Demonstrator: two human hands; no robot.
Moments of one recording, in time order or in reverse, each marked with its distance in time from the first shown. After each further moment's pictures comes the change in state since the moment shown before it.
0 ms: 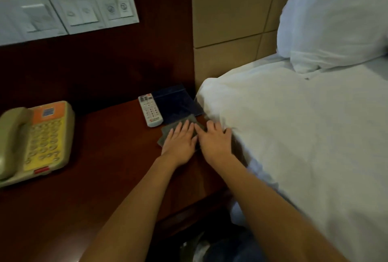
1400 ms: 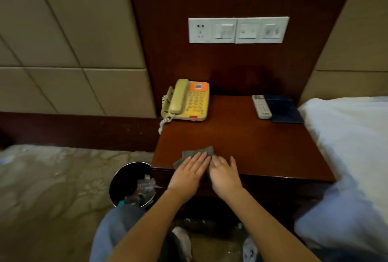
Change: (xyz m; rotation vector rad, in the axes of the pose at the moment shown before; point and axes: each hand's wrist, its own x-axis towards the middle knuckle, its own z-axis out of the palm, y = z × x) left_hand -0.308 -0.147 0.036 0.431 0.235 -0.128; right_hand -0.189 -0.213 -0.002 -0.128 -0.175 -0.618
